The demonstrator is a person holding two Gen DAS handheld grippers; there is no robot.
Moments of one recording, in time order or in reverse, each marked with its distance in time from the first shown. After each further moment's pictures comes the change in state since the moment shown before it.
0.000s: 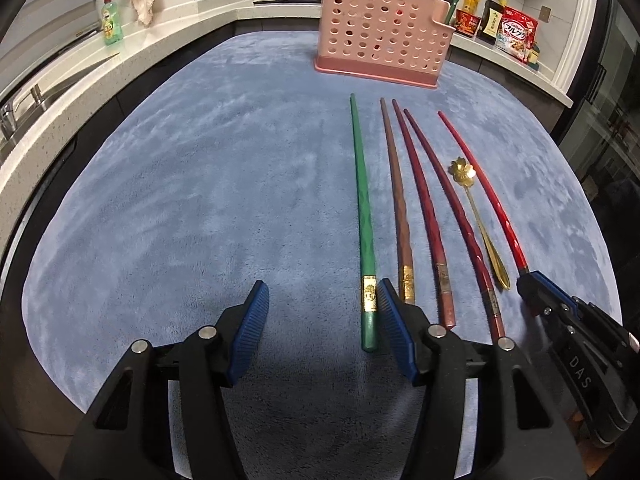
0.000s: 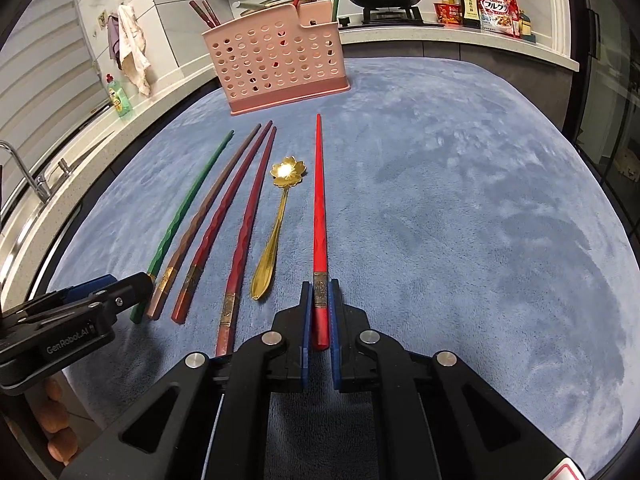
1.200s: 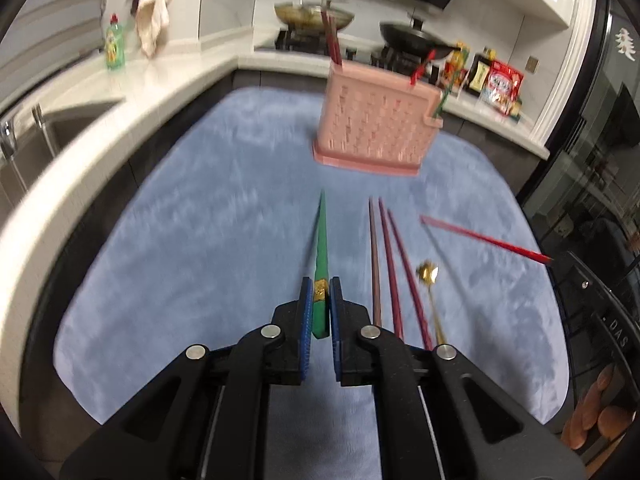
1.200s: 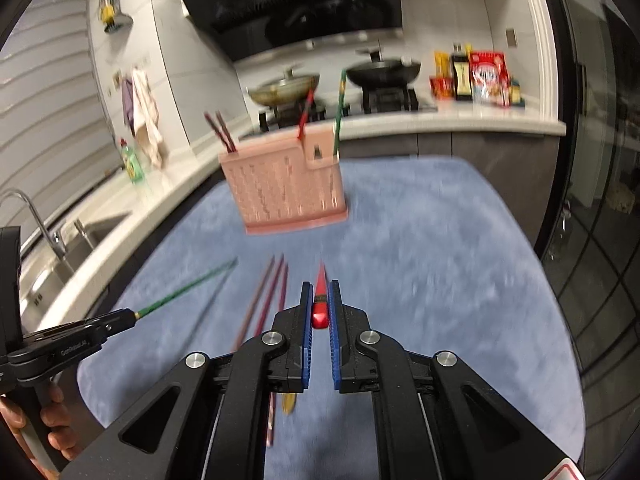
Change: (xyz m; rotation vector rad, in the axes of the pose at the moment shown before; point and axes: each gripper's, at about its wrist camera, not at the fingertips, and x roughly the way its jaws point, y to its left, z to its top) left arm -0.072 0.029 0.071 -0.052 -0.130 -0.099; right arm -0.086 0.001 0.089 -0.008 -0.251 0.010
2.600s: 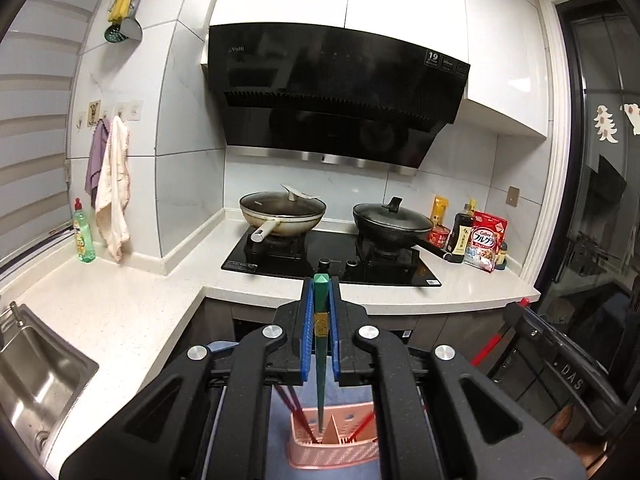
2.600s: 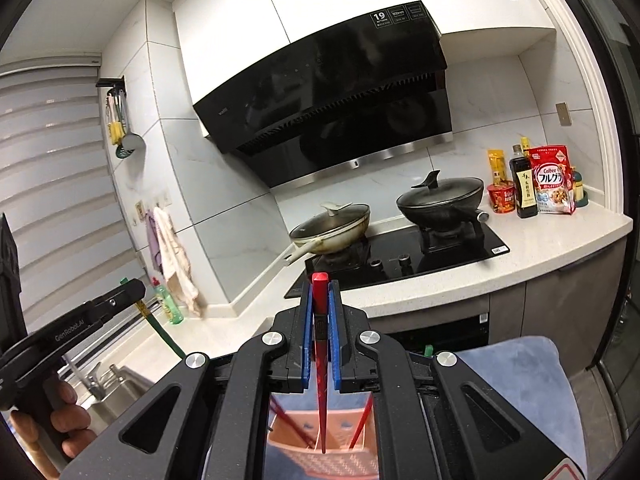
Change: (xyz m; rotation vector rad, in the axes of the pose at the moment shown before) left arm -0.031 -0.057 0.313 0.089 -0.497 -0.039; right arm 0.079 0.025 0.285 0.066 -0.319 0.189
